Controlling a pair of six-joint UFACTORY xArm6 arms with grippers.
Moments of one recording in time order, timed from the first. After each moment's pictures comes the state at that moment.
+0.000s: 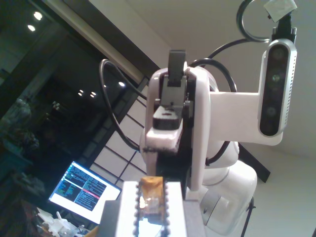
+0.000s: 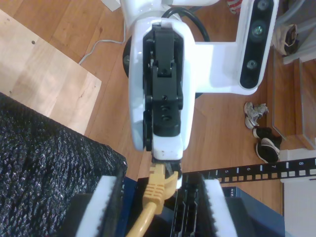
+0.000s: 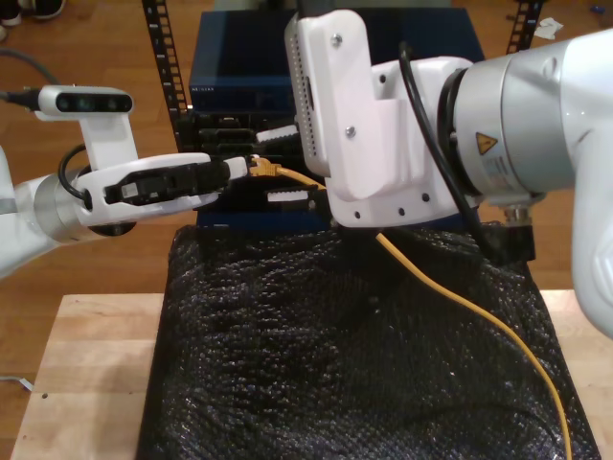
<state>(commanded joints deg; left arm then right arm) 17.8 5.1 -51.0 -87.5 134.7 -271.3 37.6 -41.1 -43.0 32.4 33.3 -100.0</state>
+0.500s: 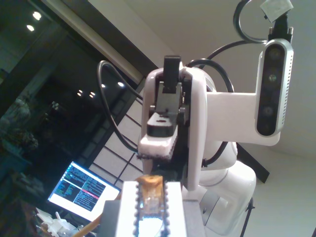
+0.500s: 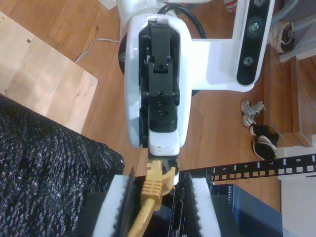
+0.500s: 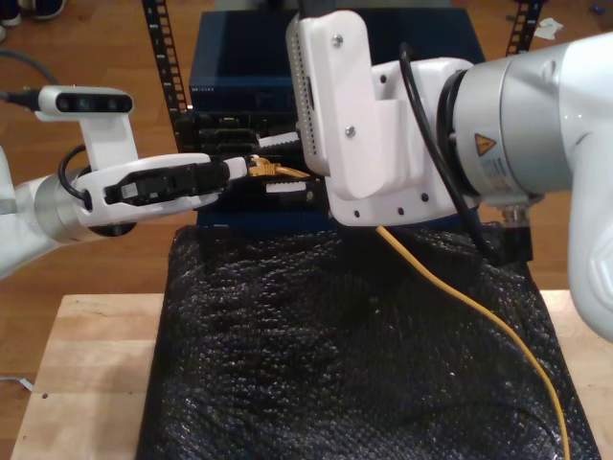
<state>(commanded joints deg) 17.8 5.1 -51.0 -87.5 134.7 -271.3 37.7 -41.0 -42.5 32.5 32.1 -100.0</state>
